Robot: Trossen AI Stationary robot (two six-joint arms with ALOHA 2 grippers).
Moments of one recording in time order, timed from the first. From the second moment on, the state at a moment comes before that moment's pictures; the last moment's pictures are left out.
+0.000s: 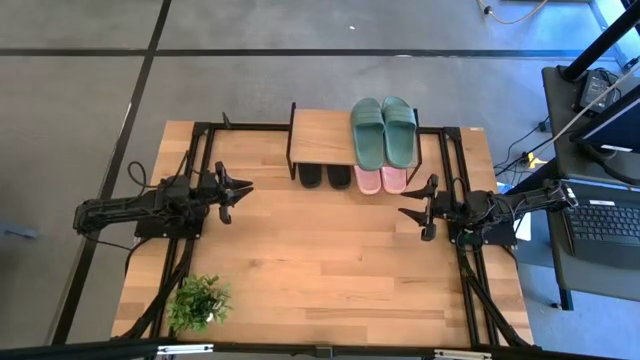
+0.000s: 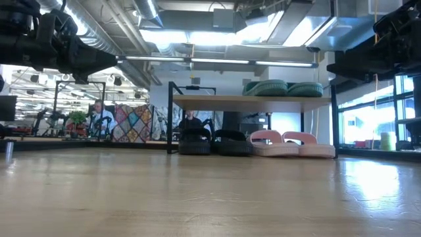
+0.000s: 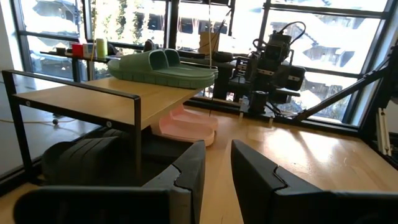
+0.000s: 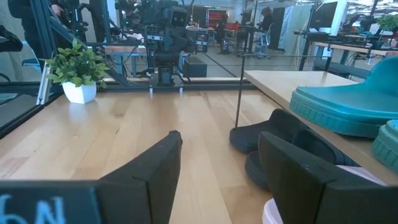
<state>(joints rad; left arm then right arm) 0.16 0.00 0.01 0.03 -0.12 -0.12 0.21 0.09 0.01 0.07 0.39 -0.03</state>
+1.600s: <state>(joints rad) 0.16 0.00 0.01 0.03 -0.12 -0.12 0.02 0.08 0.01 0.07 0.39 -0.03</state>
